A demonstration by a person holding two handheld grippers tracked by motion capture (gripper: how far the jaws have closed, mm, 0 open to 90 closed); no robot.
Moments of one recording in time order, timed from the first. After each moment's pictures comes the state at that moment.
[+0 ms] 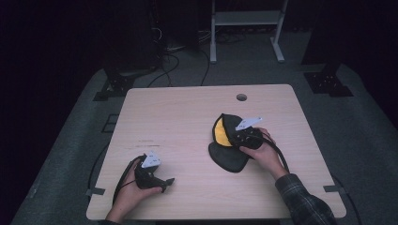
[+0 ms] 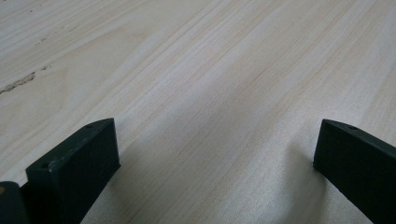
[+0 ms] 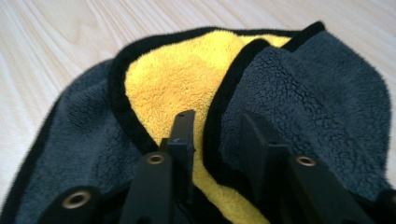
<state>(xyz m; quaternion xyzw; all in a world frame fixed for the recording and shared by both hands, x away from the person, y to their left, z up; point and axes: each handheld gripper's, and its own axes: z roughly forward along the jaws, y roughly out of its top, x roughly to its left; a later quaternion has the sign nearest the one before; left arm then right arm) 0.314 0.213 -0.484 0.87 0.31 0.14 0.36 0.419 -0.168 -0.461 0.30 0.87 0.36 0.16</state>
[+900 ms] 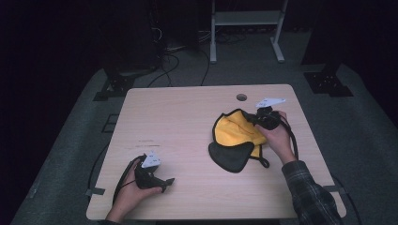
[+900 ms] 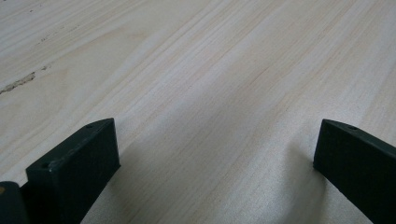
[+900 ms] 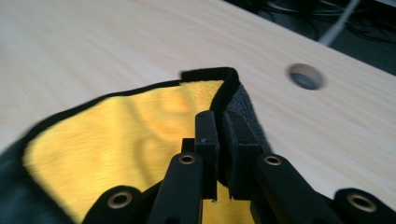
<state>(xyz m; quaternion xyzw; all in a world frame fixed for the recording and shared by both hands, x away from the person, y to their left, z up) 0.314 0.213 -0.484 0.87 0.31 0.14 0.36 0.454 -0.226 -0.410 0.39 0.80 0.40 0.21</state>
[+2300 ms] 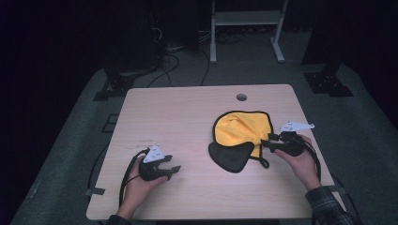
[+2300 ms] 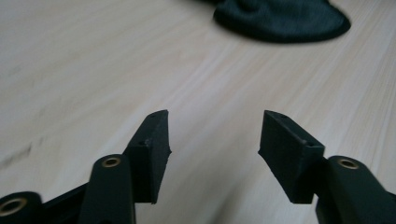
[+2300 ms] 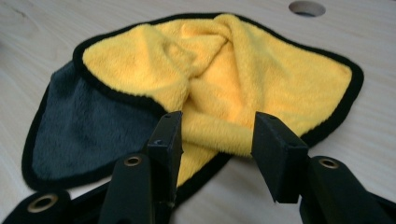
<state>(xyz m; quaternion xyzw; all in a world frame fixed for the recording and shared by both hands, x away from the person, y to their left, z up) 0.326 0.181 -0.453 0.84 0.30 0.14 0.43 0.369 -0.280 -0.443 0.41 0.79 0.42 0.17</state>
